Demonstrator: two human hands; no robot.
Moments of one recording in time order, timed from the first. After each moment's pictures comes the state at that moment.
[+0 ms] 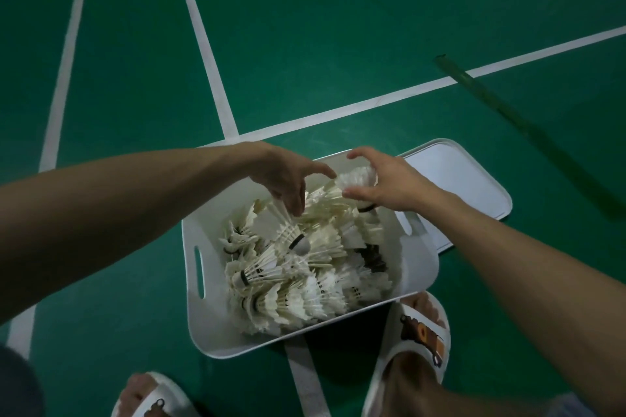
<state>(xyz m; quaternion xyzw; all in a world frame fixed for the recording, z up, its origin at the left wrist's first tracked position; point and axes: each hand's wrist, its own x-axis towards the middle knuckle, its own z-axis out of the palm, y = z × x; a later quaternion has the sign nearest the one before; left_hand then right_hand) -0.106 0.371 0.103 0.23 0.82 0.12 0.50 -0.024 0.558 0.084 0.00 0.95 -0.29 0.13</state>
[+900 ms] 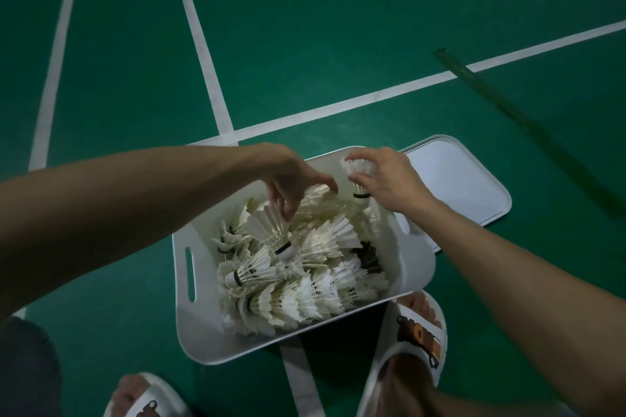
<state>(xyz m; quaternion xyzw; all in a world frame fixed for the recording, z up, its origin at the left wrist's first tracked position) -0.108 0.393 0.088 0.25 0.81 -0.01 0.53 -0.028 0.556 0.070 0.05 0.95 -0.32 0.05</state>
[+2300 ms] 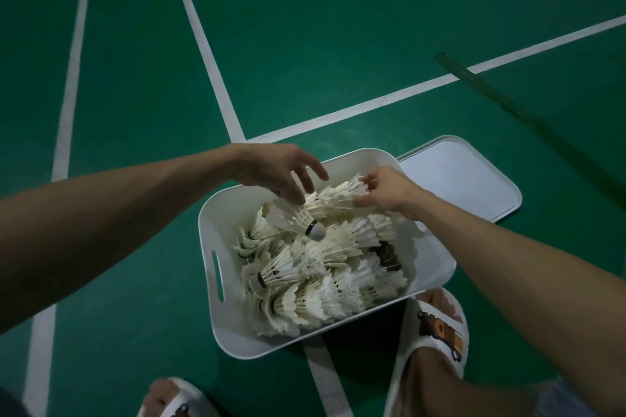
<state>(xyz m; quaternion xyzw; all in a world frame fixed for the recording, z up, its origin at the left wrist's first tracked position) -0.110 0.333 0.118 0.25 0.82 0.23 0.46 -0.037 0.537 0.050 0.16 0.88 -0.39 0.21</state>
